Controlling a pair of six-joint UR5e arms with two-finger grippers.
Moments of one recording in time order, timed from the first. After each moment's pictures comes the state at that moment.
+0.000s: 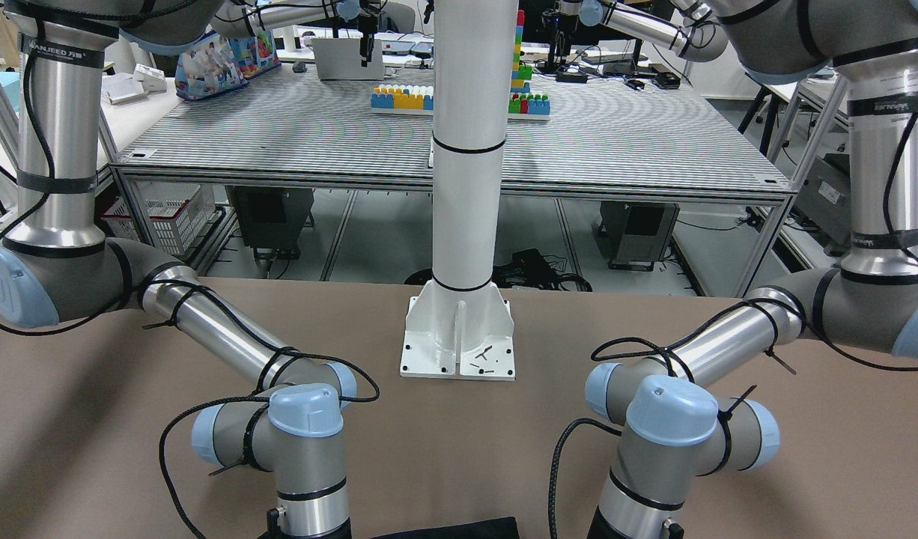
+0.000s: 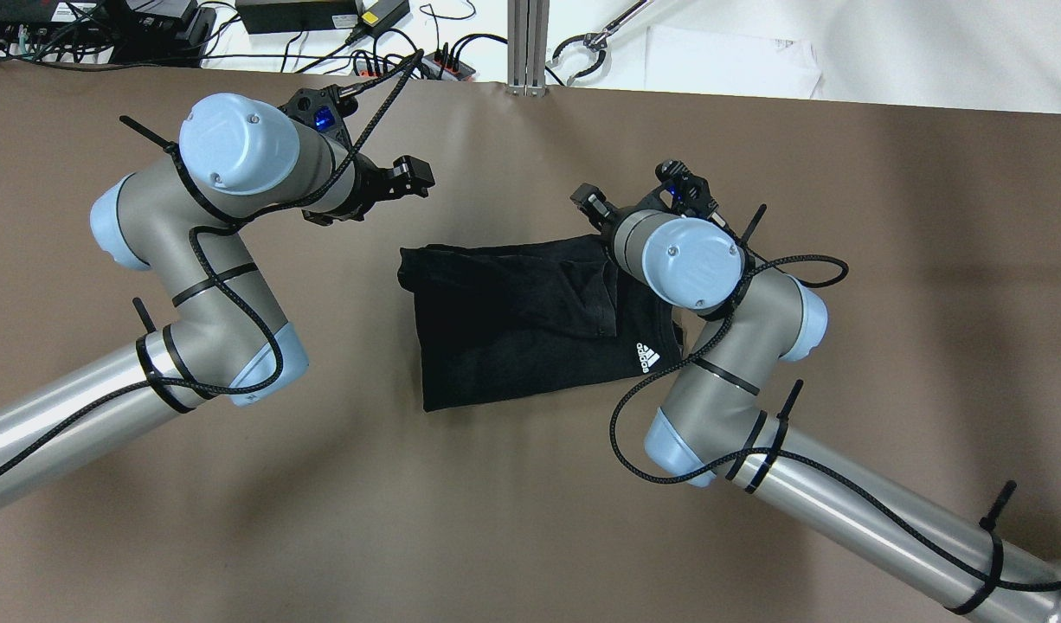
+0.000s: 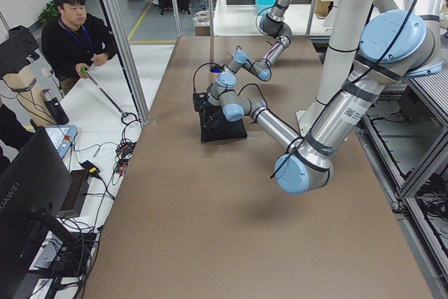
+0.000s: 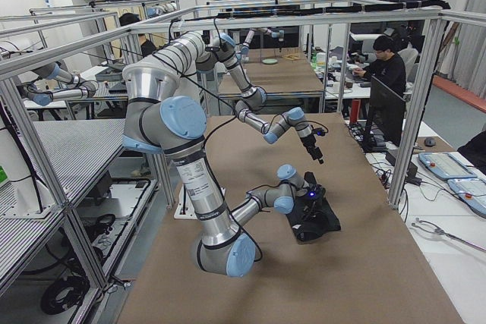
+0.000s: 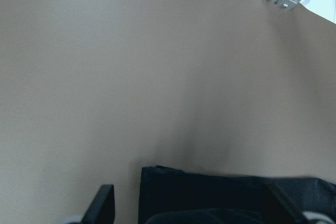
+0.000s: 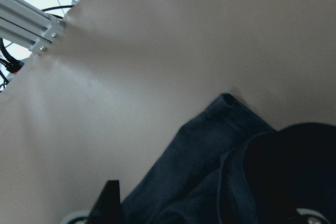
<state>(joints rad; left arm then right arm) -0.80 -2.25 -1.54 -1.99 -1.78 -1.44 0.62 -0.97 1.49 -0.98 1.46 1.89</state>
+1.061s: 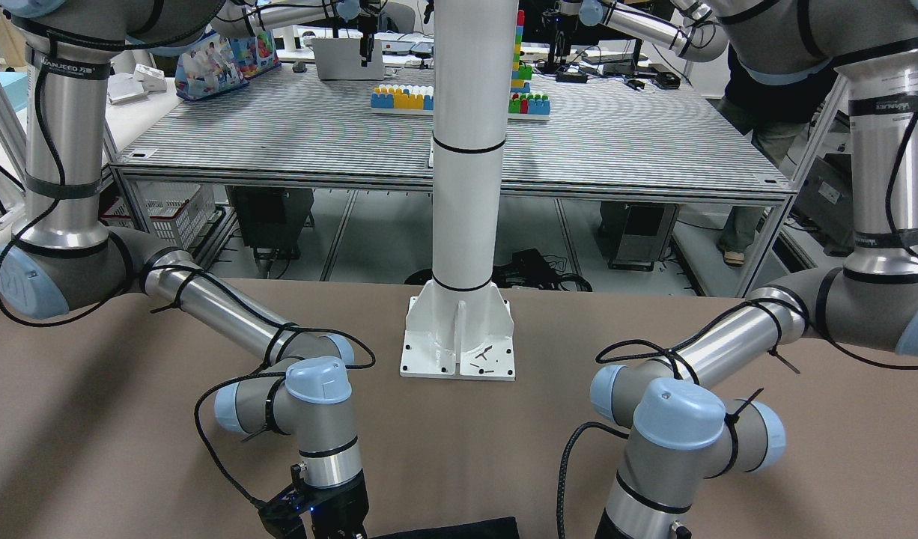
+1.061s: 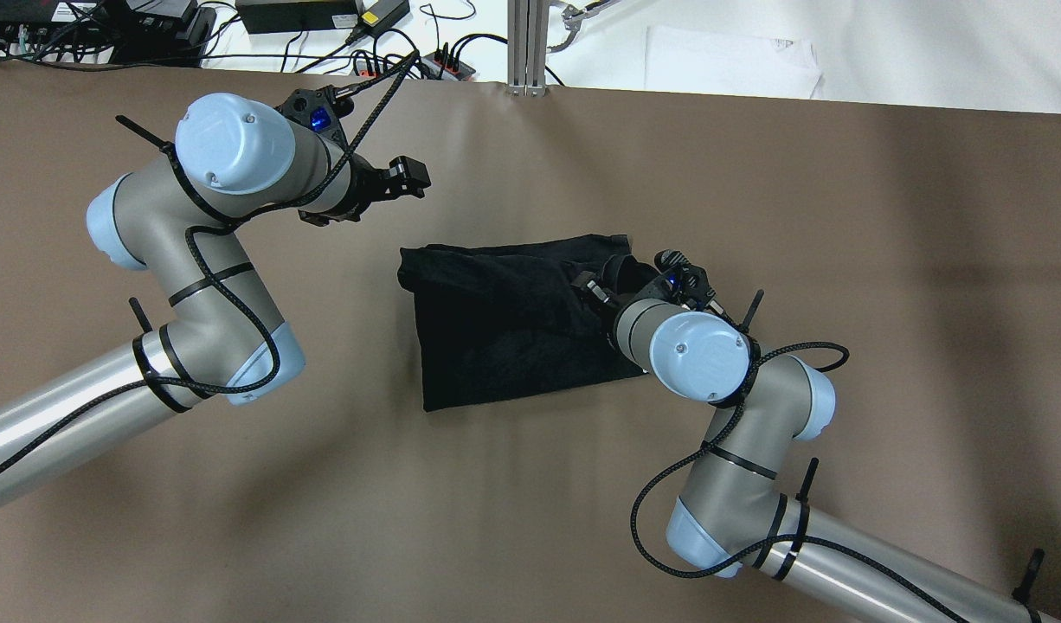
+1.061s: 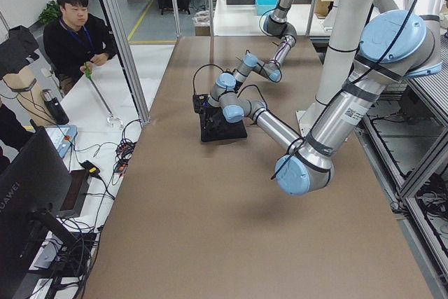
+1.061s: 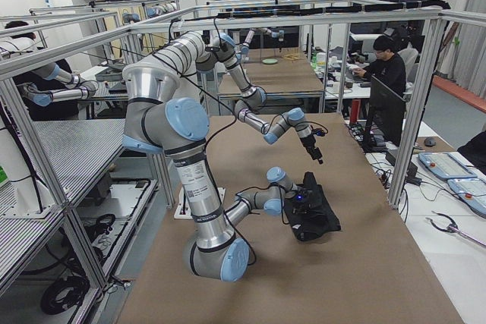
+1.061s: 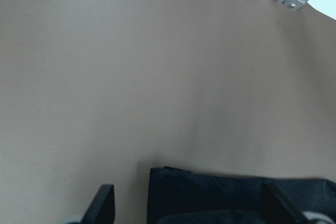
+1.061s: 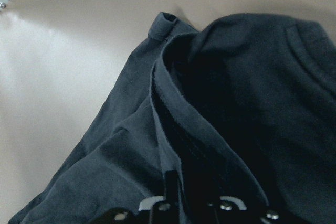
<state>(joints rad) -0.81 -2.24 -1.54 -1.99 -1.78 -1.43 0.55 -1.01 1.54 -0.99 1.45 1.99</state>
